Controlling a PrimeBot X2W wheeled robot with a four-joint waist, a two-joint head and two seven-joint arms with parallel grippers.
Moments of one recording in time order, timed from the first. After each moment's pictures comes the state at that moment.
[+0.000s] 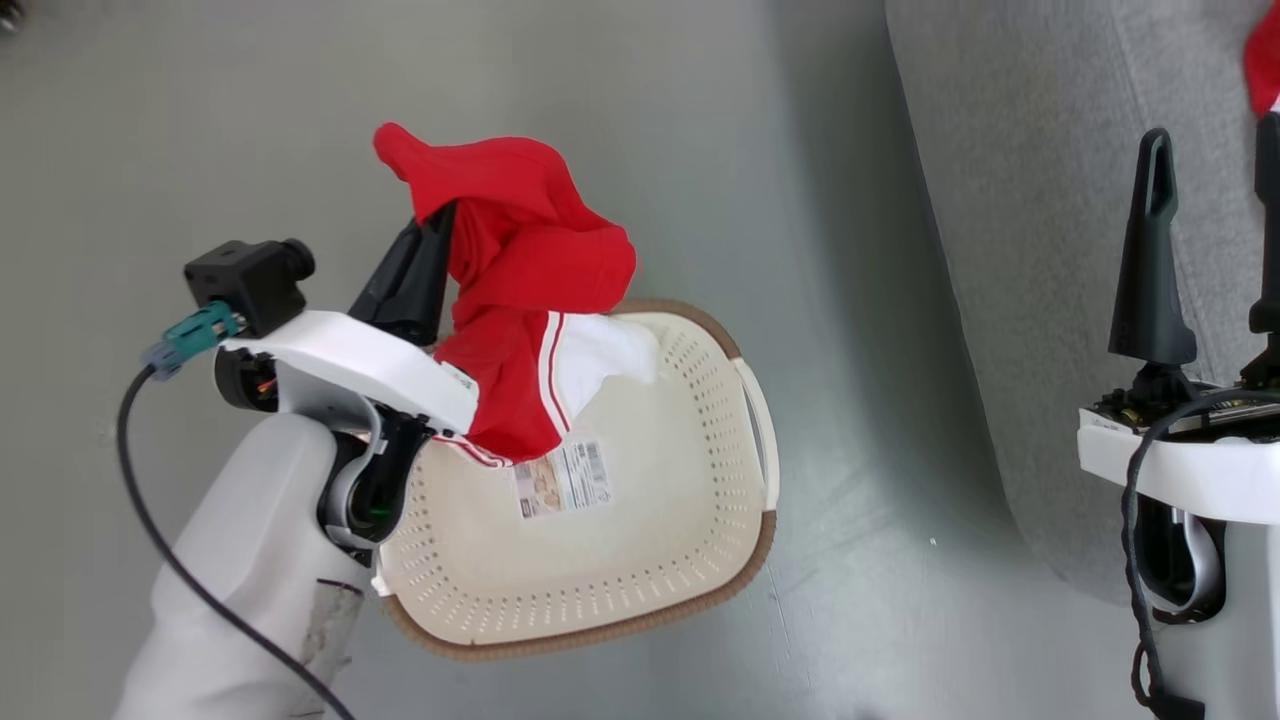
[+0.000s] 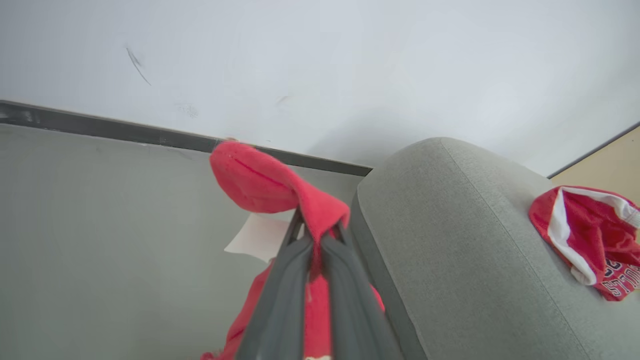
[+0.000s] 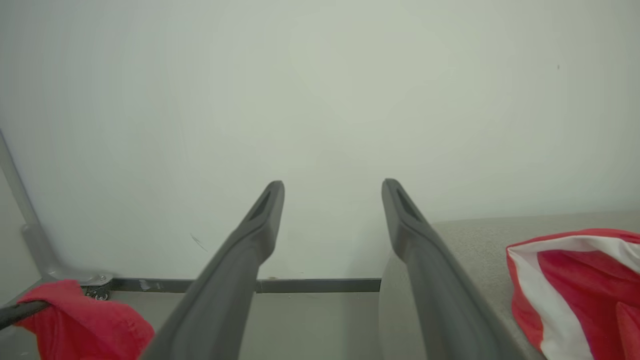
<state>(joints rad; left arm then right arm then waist) -0.68 0.19 -0.42 0.55 -0.78 -0.12 -0.21 -0.31 -0.04 -0.12 -0.08 0.11 0.13 -0.24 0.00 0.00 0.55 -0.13</state>
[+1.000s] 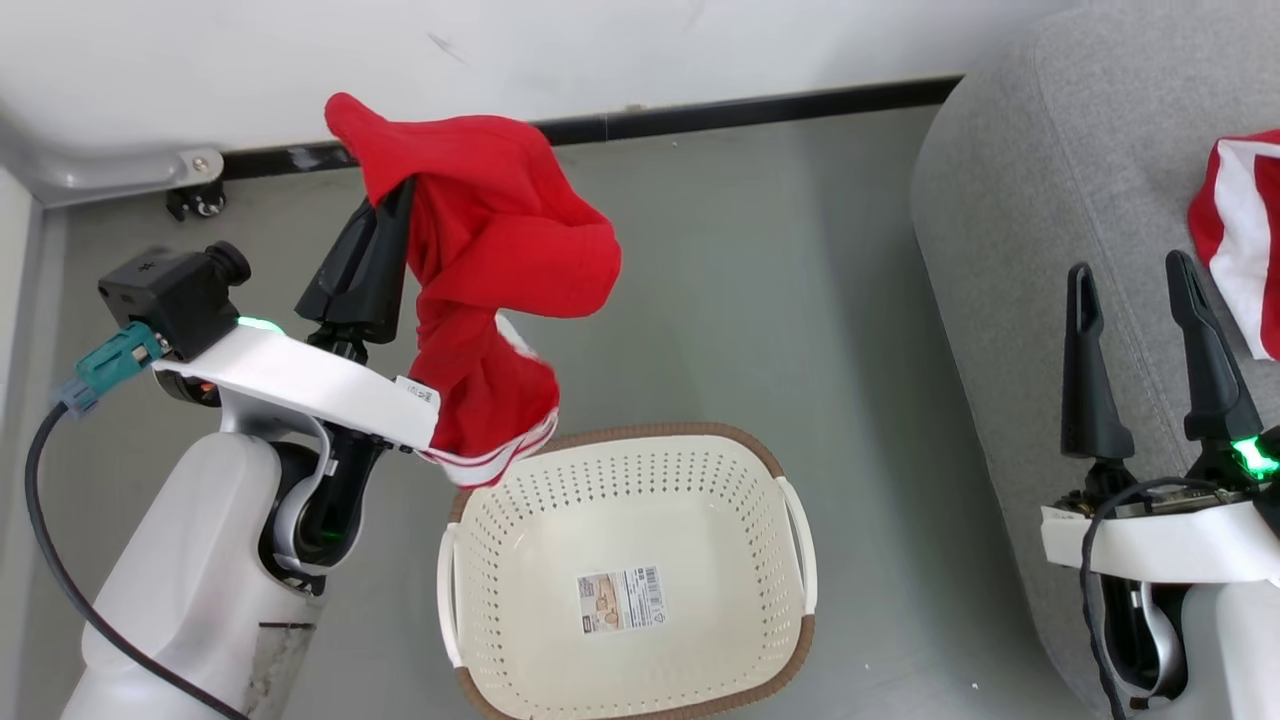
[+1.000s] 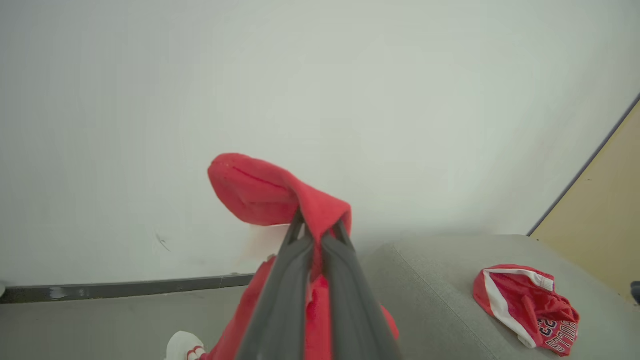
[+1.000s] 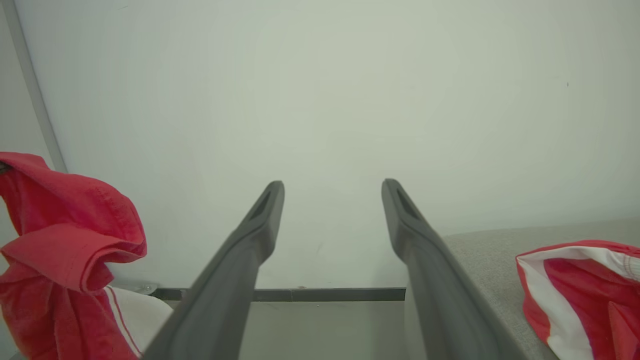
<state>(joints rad) -0.59 0.28 -0.39 0.29 -0.78 -0.09 -0.20 -0.17 -0.04 -0.10 0.00 0.11 0.13 -0.23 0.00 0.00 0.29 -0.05</state>
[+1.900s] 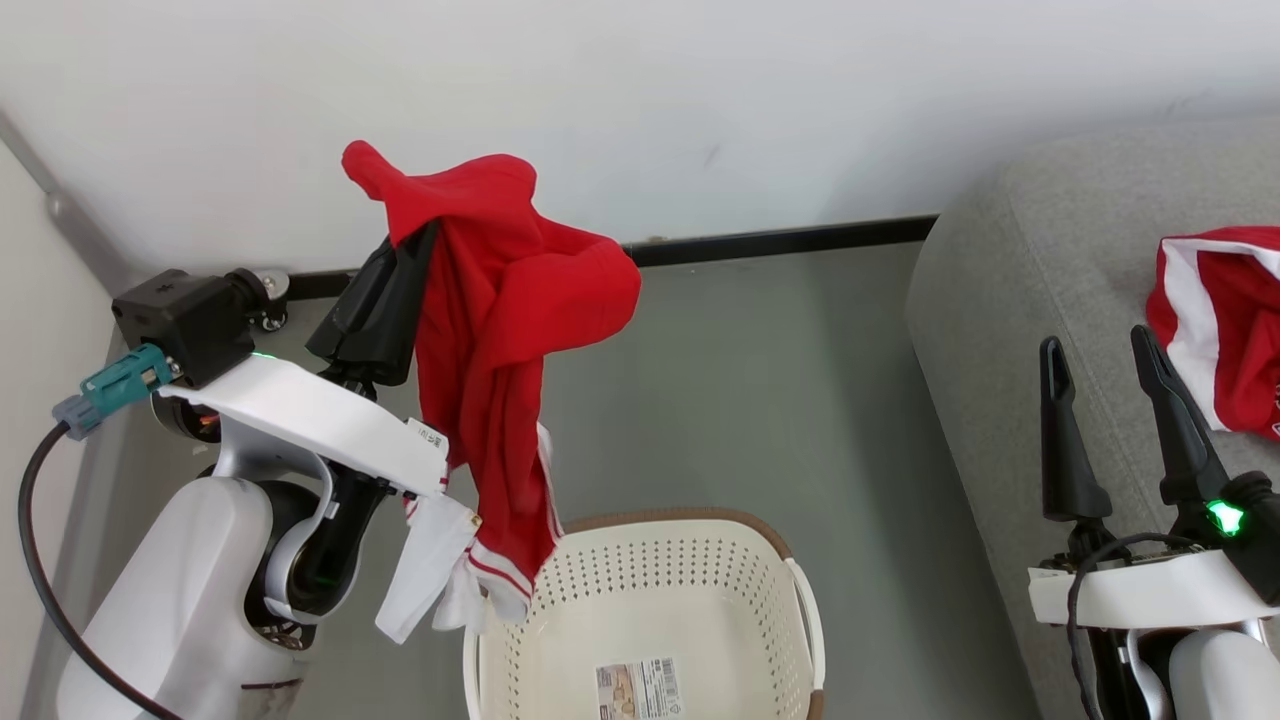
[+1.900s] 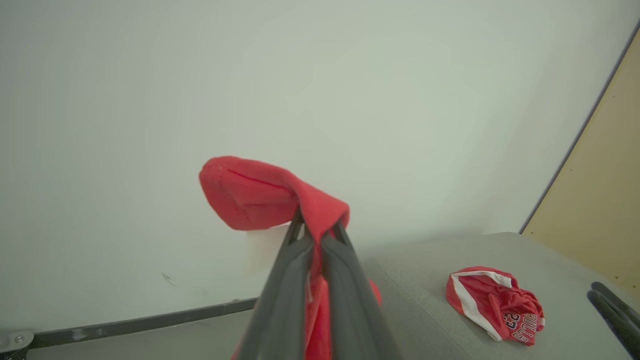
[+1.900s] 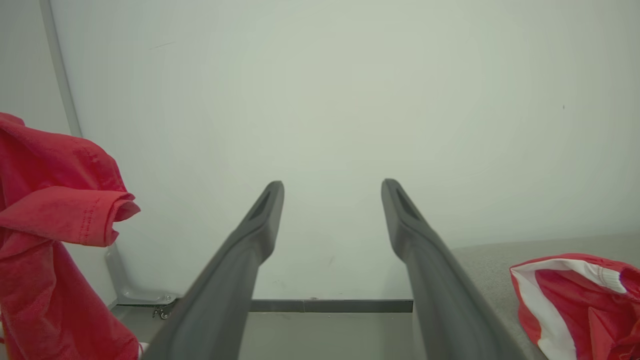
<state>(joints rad) -0.51 0.32 -0.40 0.11 -0.78 0.00 -0.06 -0.08 -0.04 -0.09 0.01 0.12 0.13 -0.20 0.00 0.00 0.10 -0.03</state>
